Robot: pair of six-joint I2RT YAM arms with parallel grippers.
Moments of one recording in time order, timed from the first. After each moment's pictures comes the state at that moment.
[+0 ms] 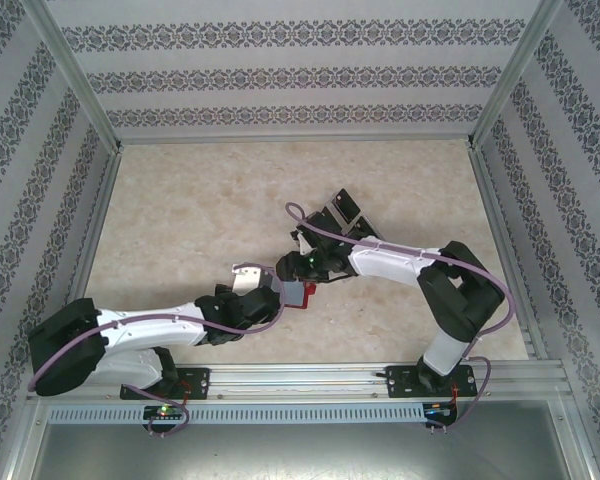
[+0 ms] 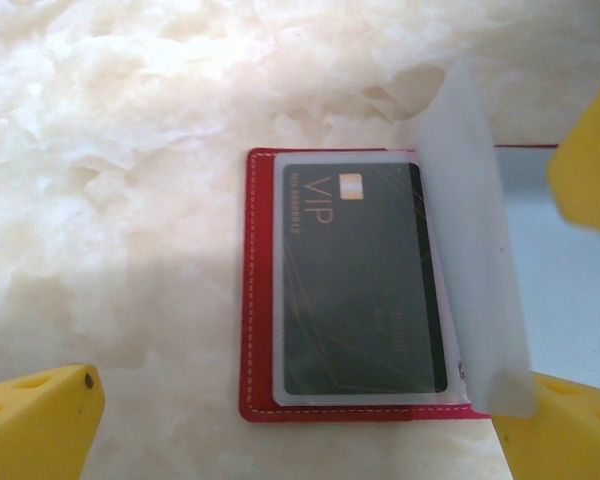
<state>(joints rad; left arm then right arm) -1.05 1.24 0.53 -0.34 -0.63 -0.80 0.76 1.72 1.01 -0.30 -0.39 0.72</state>
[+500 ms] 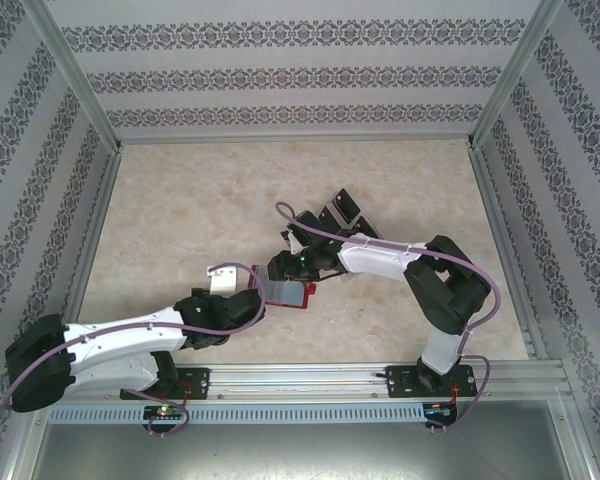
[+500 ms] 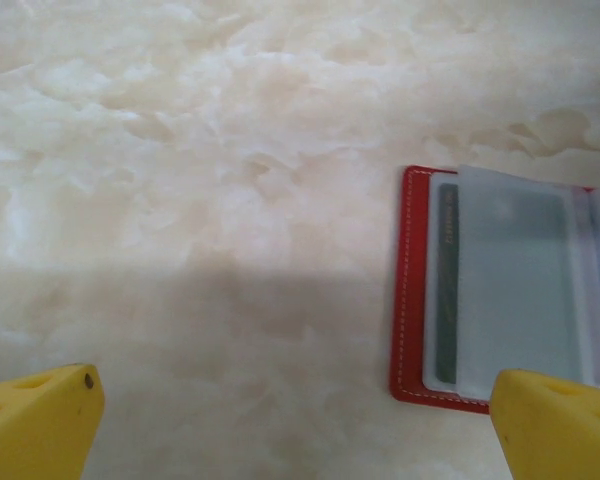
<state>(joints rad) -1.03 1.07 0.52 -0.59 -0.73 -0.93 0.78 1.80 1.08 -0.30 -0.43 0.73</state>
